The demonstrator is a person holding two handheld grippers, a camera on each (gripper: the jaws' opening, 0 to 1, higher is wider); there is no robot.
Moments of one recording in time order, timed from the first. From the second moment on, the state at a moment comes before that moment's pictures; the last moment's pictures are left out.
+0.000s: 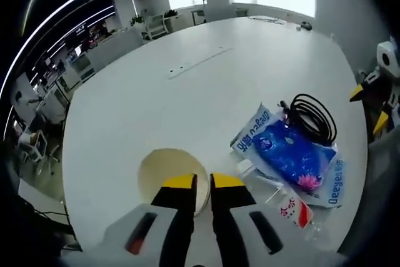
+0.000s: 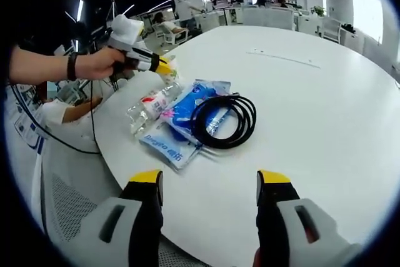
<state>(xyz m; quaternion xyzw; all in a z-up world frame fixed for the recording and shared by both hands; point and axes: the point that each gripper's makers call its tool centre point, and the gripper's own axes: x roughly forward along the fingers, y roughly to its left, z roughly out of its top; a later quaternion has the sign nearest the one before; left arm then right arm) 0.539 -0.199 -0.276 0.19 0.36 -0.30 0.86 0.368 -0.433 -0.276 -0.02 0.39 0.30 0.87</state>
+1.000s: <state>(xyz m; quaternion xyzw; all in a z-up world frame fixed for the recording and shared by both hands) 0.491 -0.165 -0.229 0.09 0.33 -0.25 0.90 0.360 -0.424 -0.272 -0.03 0.39 0.32 0.87</state>
